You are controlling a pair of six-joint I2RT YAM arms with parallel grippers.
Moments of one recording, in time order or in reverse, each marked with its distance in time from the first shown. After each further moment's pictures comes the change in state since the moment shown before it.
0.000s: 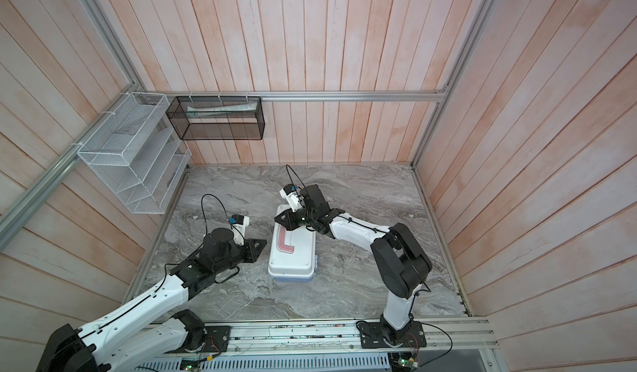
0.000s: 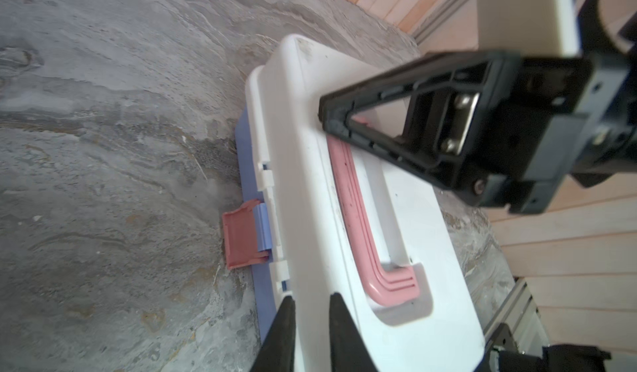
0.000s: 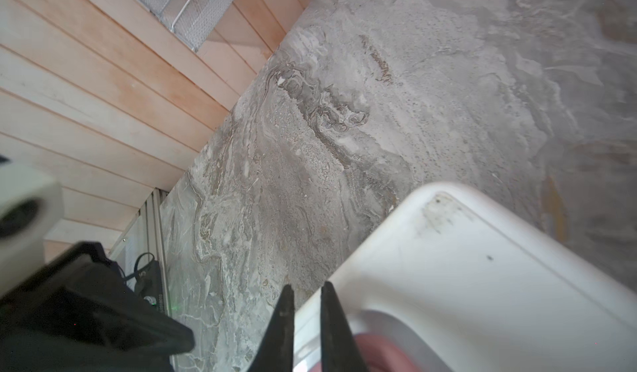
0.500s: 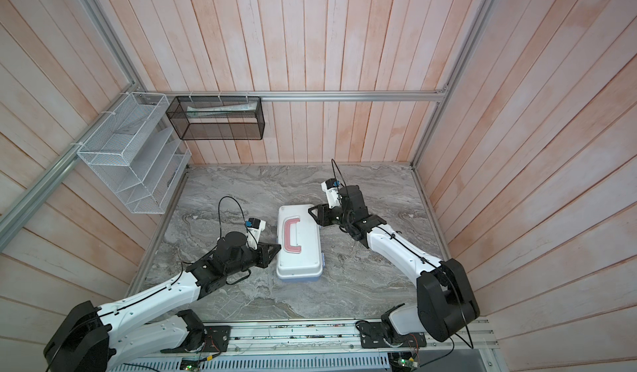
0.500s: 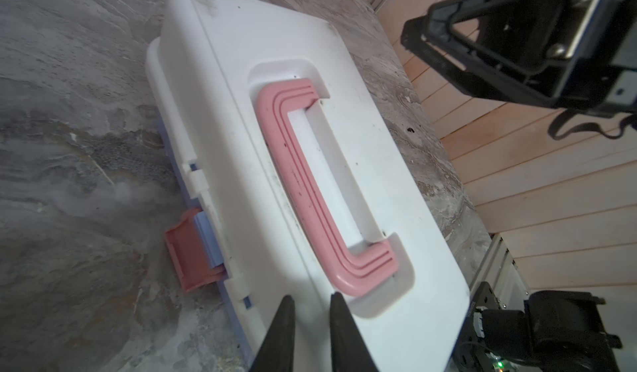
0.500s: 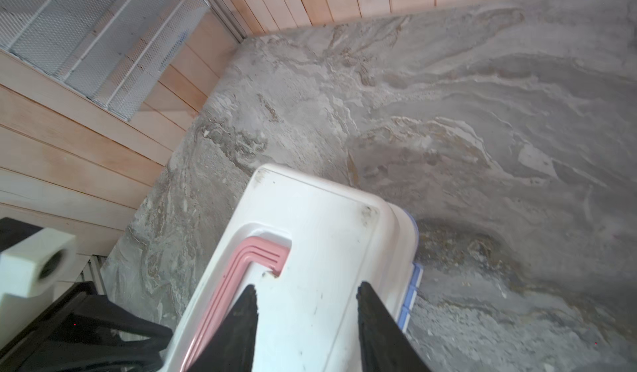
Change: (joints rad) left arm -0.134 0.124 -0.009 0.173 0.020 0.012; right arm -0.212 -0.335 -0.233 -0.131 0.125 -0.019
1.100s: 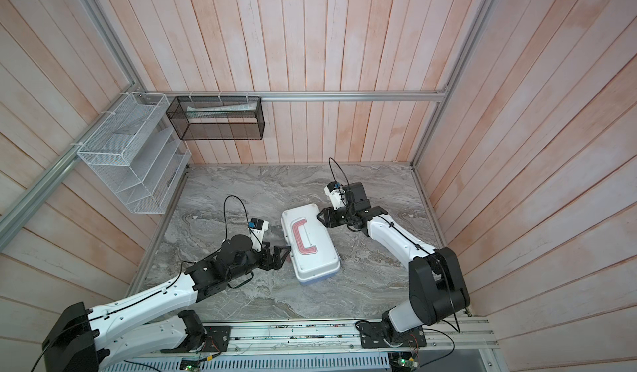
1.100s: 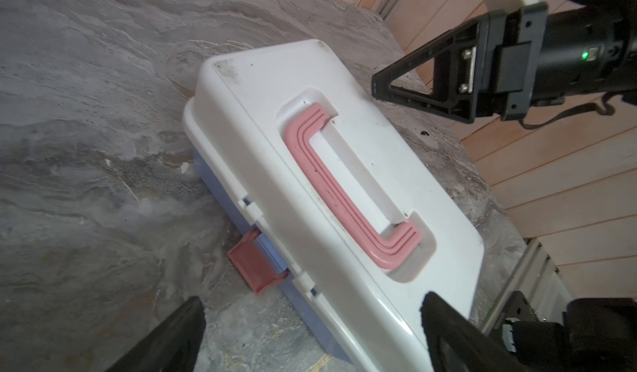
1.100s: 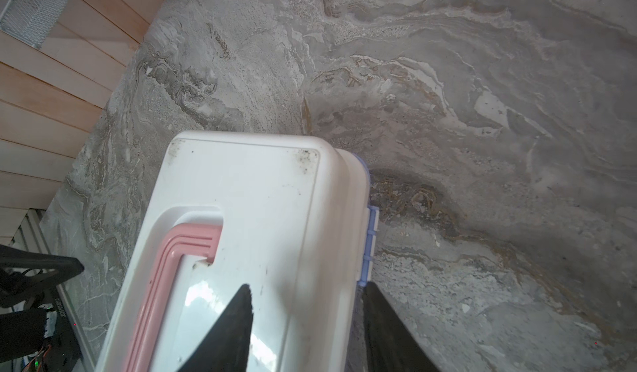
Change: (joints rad) left arm -0.092 -0.052 0.056 -0.127 -0.227 0.045; right arm -0.088 0.108 0.110 -0.221 -0.029 -0.206
